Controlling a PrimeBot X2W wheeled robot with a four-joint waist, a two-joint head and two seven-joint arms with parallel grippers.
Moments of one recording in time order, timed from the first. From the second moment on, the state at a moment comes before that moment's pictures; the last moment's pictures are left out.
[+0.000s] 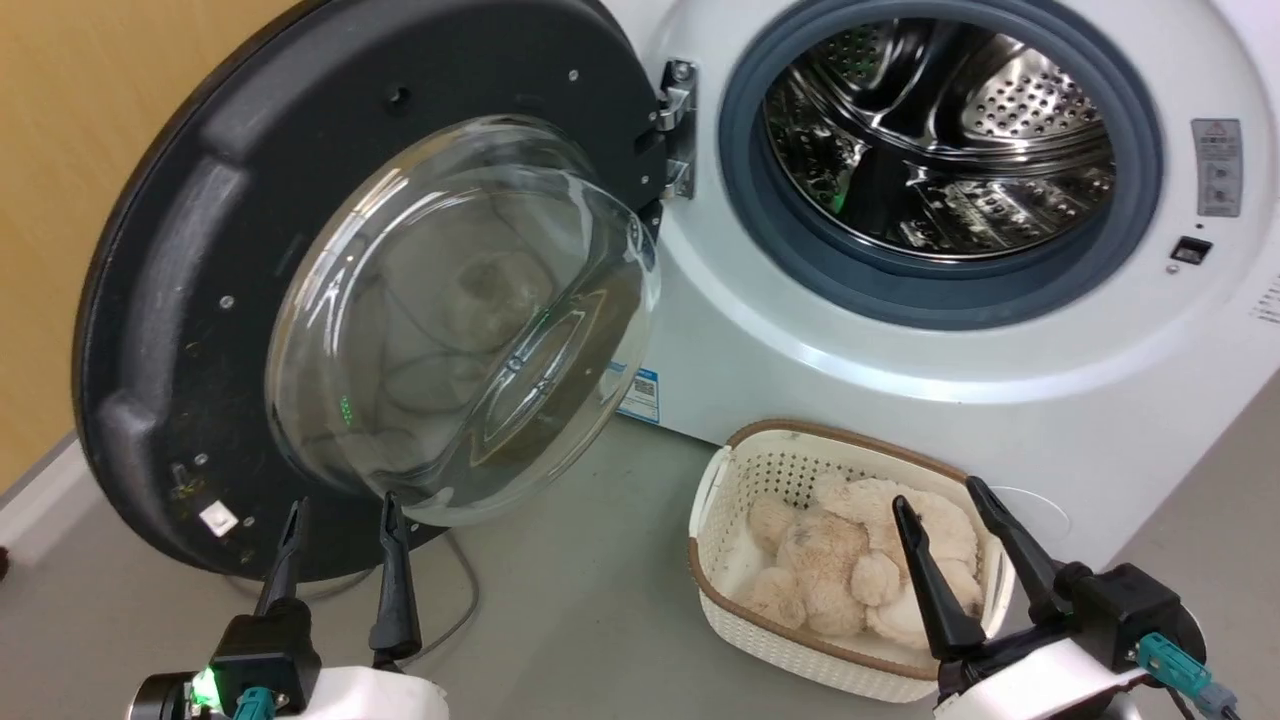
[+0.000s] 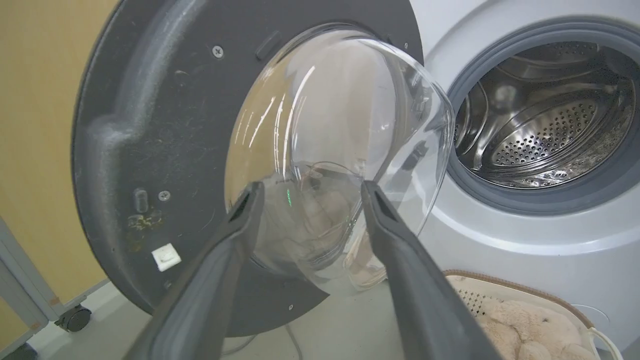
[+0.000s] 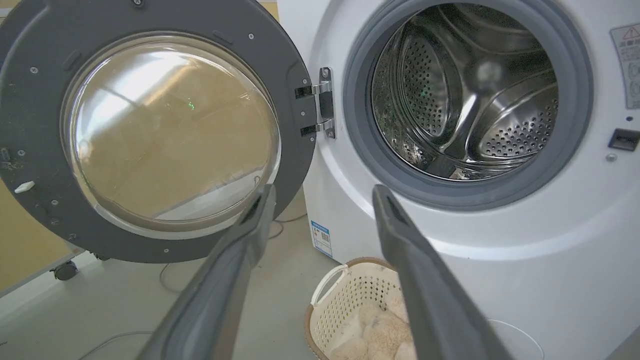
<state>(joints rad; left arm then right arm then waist) 0.08 0.05 -0.02 -0.08 -0.06 0.10 -0.16 -0.01 -0.11 0.15 0.05 0.20 0.13 -0.17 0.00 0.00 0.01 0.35</state>
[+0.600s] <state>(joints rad) 0.09 0.05 -0.02 -0.10 -0.07 0.12 -0.20 -0.02 -0.12 0.19 0.06 0.25 0.13 -0.20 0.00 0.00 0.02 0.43</state>
